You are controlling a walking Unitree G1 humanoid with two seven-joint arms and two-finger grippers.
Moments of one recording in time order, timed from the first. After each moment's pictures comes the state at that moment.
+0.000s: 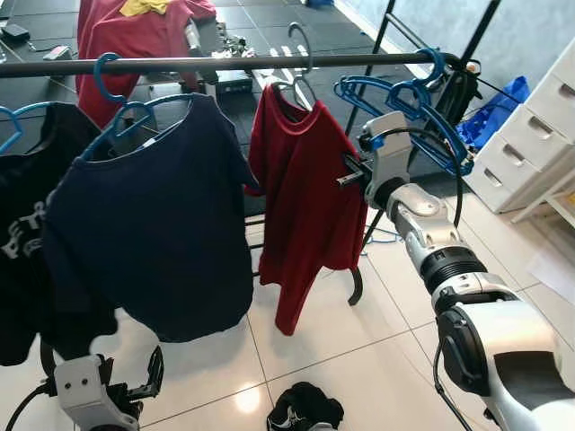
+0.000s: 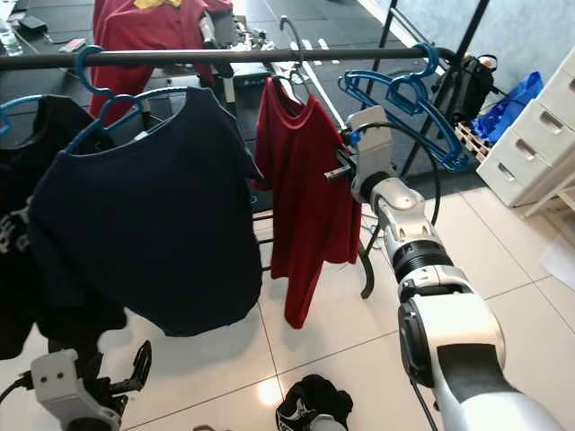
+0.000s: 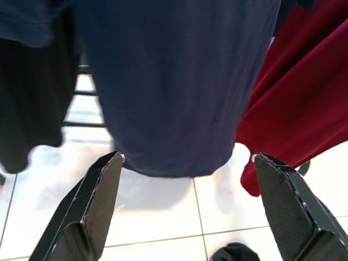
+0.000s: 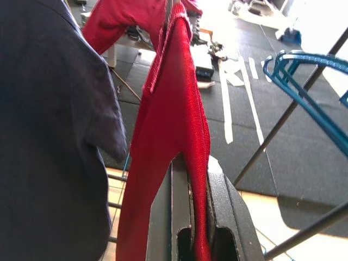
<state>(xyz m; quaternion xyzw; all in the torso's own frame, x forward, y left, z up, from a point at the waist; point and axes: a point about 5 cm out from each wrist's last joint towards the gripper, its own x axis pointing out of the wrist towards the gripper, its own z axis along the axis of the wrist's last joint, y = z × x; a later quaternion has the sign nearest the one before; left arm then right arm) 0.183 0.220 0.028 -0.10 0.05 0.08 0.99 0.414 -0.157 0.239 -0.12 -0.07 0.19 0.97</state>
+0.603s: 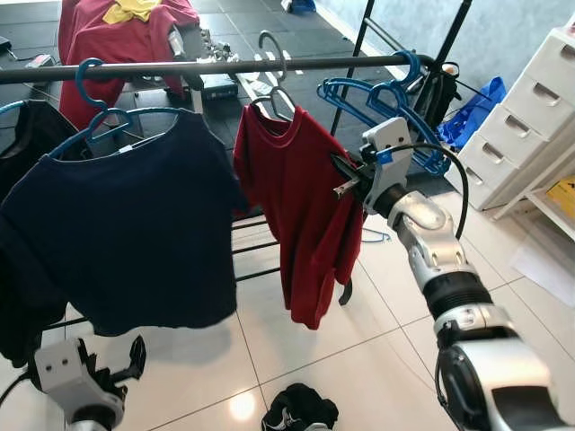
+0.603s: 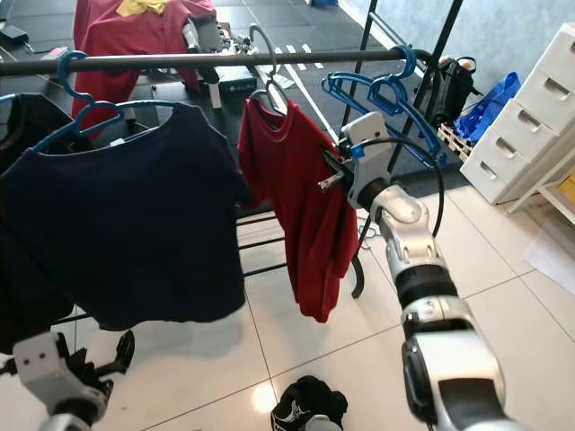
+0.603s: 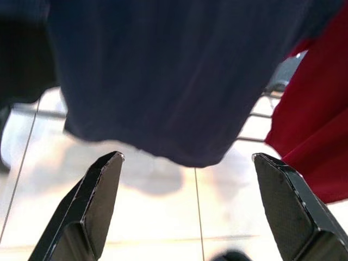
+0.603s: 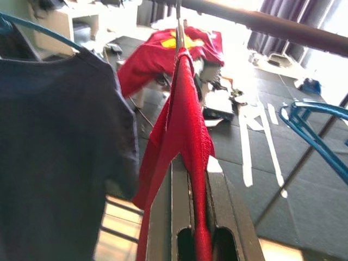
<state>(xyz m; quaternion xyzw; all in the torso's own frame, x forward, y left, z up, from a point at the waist) 0.207 0.248 0.047 -0.12 0.06 0.12 0.98 0.388 -0.143 0.237 -0.09 -0.15 0.26 0.95</state>
